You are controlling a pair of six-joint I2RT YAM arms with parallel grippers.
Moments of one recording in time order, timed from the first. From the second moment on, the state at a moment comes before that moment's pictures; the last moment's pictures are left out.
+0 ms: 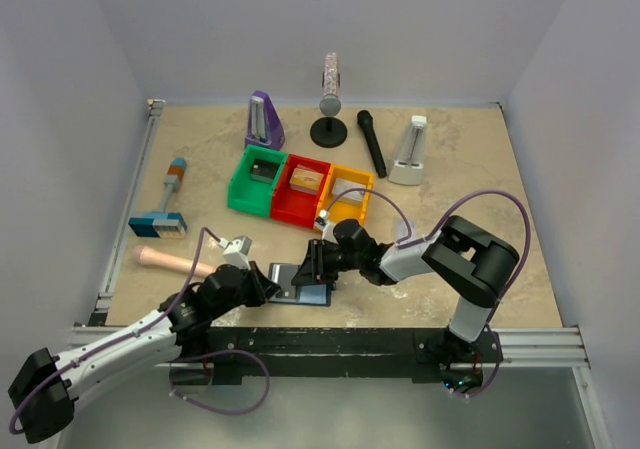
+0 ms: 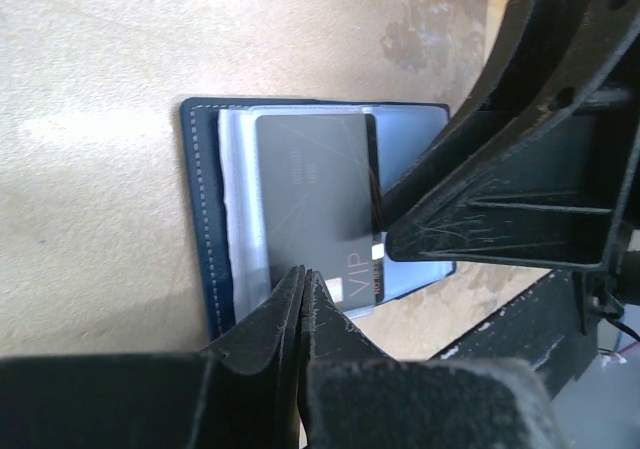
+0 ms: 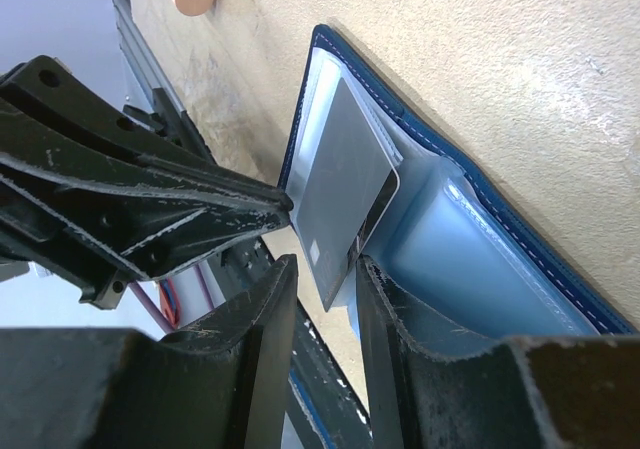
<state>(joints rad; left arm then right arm) -0.87 0.52 0.08 -0.14 -0.12 -0.93 0.91 1.76 0.63 0.57 -0.47 1.00</state>
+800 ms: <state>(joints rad) -0.87 0.66 0.12 -0.13 -0.14 -0.91 0.91 1.77 0.66 0.54 -0.49 1.00</state>
